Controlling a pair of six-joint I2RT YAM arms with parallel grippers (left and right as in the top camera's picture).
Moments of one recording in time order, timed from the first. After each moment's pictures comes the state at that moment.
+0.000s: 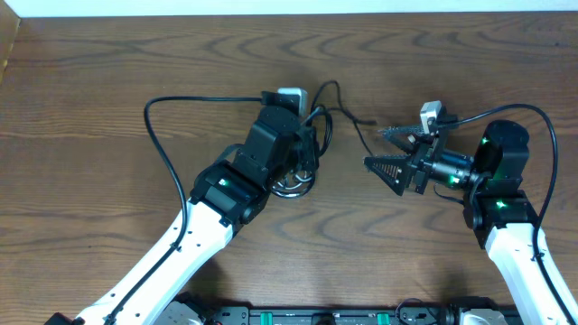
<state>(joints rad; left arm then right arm) -0.62 1.29 1.05 -0.37 -0.01 -0.56 0.02 1.15 0.64 0.13 -1.12 0.24</state>
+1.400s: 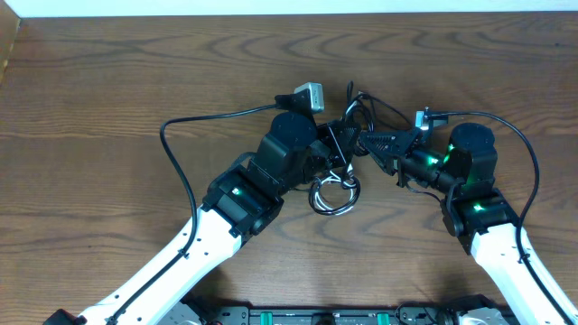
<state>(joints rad) -0.72 1.29 1.05 -0.14 0.15 -1.01 0.21 1.15 0.64 0.13 -0.69 1.40</state>
